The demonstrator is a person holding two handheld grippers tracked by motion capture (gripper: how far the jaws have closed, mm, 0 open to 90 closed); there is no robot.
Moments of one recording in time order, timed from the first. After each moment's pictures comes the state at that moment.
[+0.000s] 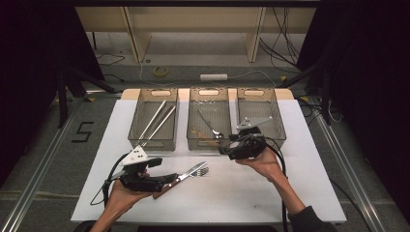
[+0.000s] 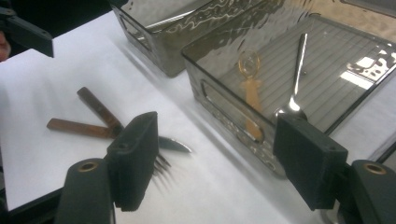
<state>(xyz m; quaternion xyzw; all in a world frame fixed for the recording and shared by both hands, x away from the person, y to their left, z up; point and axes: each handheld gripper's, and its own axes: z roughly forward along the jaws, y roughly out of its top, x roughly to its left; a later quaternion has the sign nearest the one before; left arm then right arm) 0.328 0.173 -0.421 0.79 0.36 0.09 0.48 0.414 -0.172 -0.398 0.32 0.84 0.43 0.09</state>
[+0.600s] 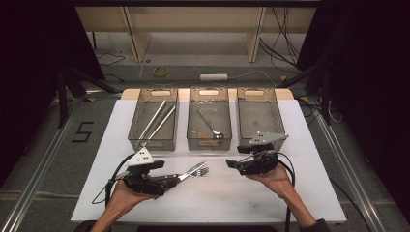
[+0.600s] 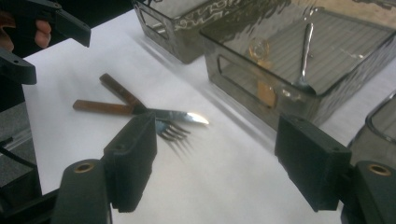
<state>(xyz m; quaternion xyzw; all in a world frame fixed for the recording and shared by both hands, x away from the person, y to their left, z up) 0.329 0.167 -0.425 0.82 0.35 0.07 0.45 0.375 -0.200 -0.410 0.32 0.83 0.45 0.08</state>
